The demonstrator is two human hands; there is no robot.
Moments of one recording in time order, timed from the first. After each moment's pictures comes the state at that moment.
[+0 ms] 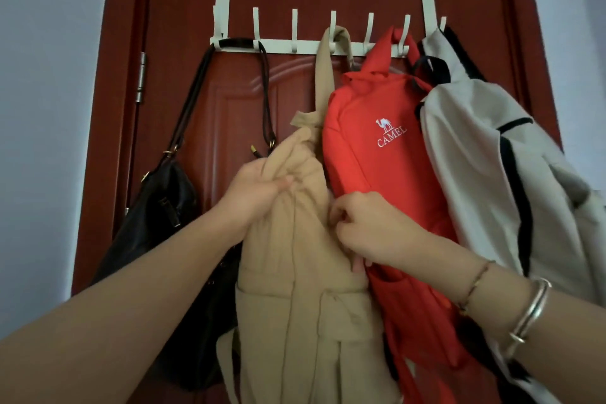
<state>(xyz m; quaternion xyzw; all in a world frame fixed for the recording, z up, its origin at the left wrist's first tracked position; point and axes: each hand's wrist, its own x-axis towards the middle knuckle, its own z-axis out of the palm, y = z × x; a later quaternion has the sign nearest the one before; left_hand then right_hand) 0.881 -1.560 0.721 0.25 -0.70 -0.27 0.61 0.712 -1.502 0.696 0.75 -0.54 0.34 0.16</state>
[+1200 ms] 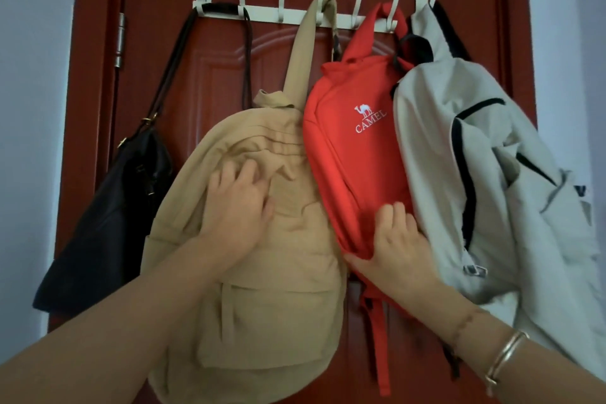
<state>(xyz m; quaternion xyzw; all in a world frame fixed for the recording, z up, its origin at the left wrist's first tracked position) 0.876 -1.575 0.655 0.47 -0.70 0.36 0.41 0.655 -1.515 0.604 0.57 -0.64 0.34 0.39</state>
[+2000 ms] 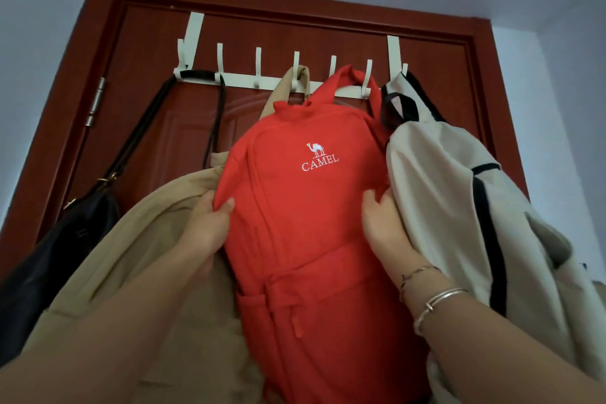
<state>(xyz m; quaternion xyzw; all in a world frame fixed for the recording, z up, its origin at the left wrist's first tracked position) 0.826 -1.614 0.735 0.28 -0.57 -0.24 0.73 0.609 -1.558 0.748 0.55 -0.42 0.72 -0.01</state>
